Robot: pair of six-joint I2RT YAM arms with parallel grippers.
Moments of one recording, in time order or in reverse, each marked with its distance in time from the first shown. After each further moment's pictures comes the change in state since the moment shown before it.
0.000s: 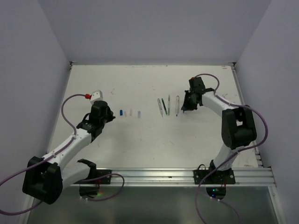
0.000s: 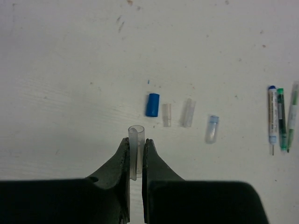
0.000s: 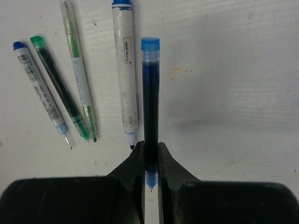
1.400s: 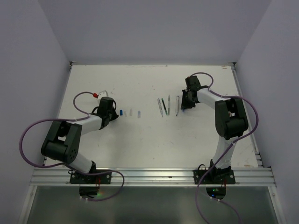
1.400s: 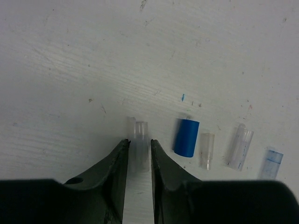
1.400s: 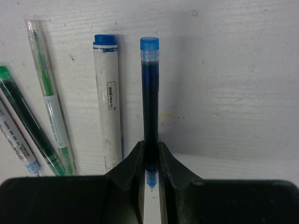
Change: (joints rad) left arm 0.073 0.471 0.056 0.207 0.025 0.013; right arm 0.001 0.204 0.117 0.010 0.064 -0.100
